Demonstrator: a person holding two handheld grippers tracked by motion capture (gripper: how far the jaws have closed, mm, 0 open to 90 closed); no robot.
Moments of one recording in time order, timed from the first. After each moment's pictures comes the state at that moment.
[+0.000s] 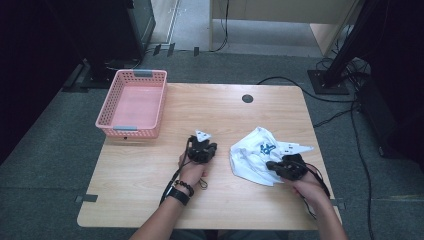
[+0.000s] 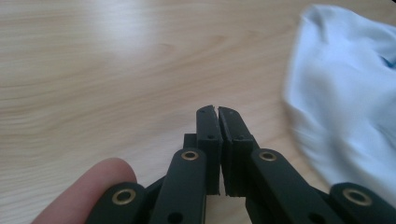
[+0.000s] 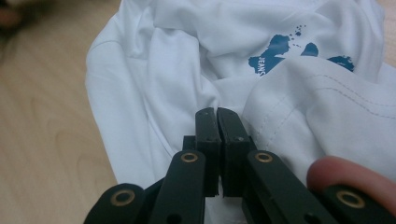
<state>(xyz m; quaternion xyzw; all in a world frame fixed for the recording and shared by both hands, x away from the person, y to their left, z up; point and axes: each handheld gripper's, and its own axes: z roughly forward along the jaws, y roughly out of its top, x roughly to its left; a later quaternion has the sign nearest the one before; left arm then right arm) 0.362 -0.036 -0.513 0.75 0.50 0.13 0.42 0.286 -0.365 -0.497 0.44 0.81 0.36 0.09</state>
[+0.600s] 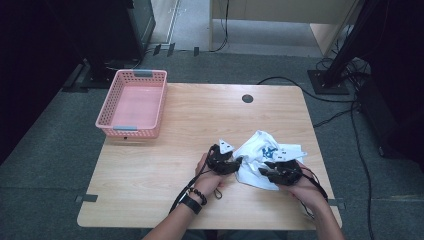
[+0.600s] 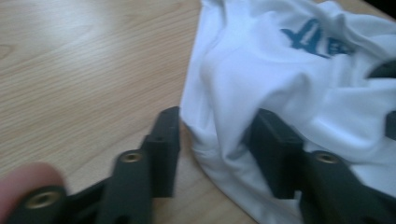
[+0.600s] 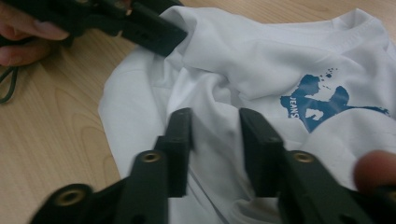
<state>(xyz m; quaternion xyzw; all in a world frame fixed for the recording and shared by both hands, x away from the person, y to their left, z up) 0.328 -0.107 -0.521 0.80 0.42 0.11 0.42 0.273 -0.337 -0.495 0.39 0.84 0.36 0.14</state>
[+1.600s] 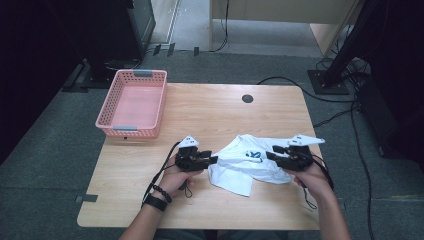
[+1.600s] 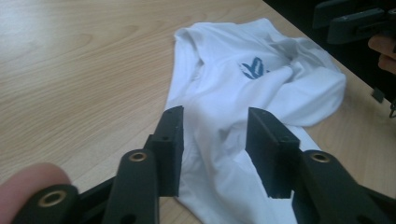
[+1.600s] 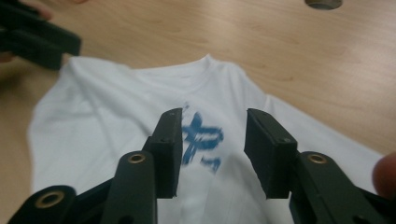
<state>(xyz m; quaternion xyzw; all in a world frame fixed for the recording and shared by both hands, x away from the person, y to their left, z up) 0.334 -0.004 -0.500 0.78 0.38 0.00 0.49 0.304 -0.362 -0.463 0.43 0.78 0.42 0.15</state>
